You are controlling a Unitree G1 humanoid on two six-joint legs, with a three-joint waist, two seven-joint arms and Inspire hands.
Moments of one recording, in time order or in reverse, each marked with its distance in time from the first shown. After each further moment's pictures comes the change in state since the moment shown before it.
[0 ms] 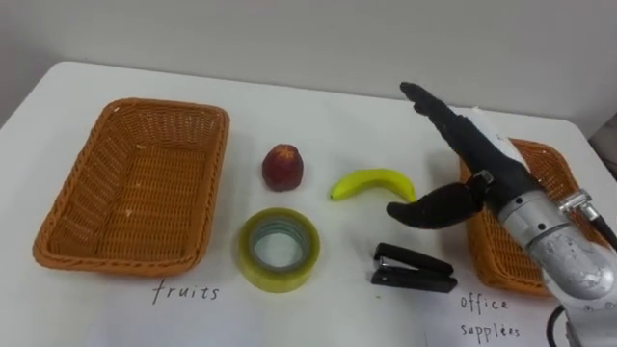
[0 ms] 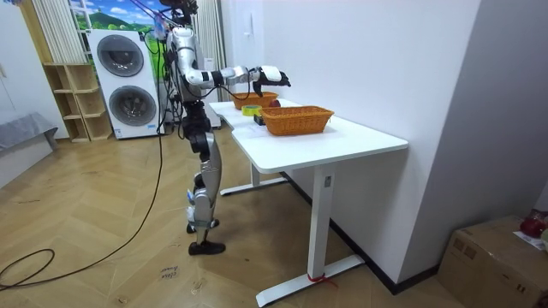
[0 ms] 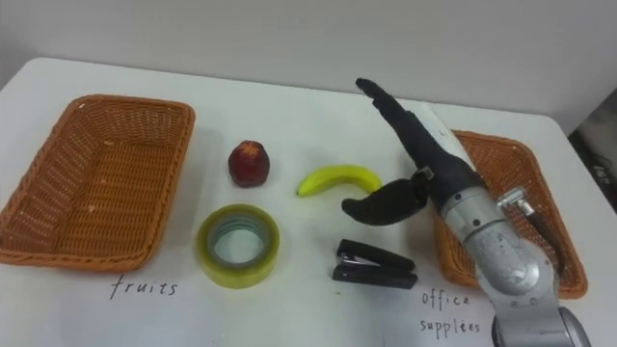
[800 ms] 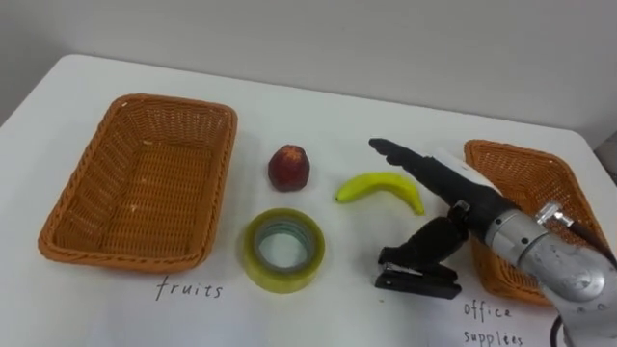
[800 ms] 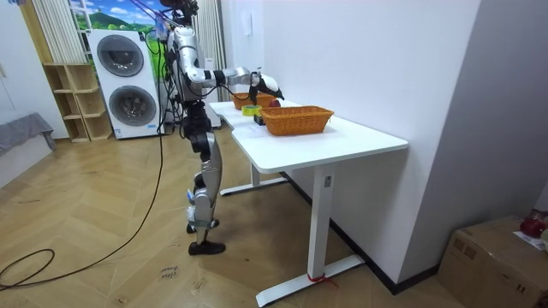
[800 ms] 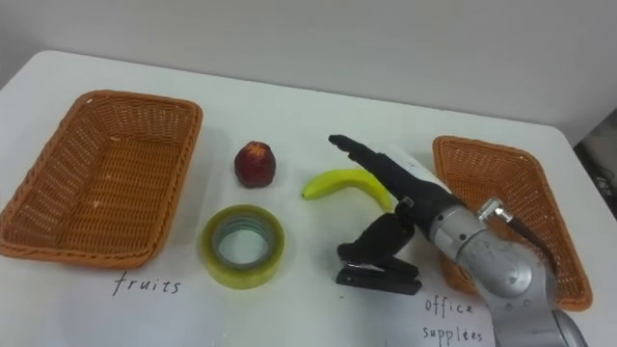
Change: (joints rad) left arm 0.022 0.015 -0.003 -0.045 0.000 0.025 -0.011; right arm 0.020 -0.014 0.036 0.057 -0.078 0.085 0.222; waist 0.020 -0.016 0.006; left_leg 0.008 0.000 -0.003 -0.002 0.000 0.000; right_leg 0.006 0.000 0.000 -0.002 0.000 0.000
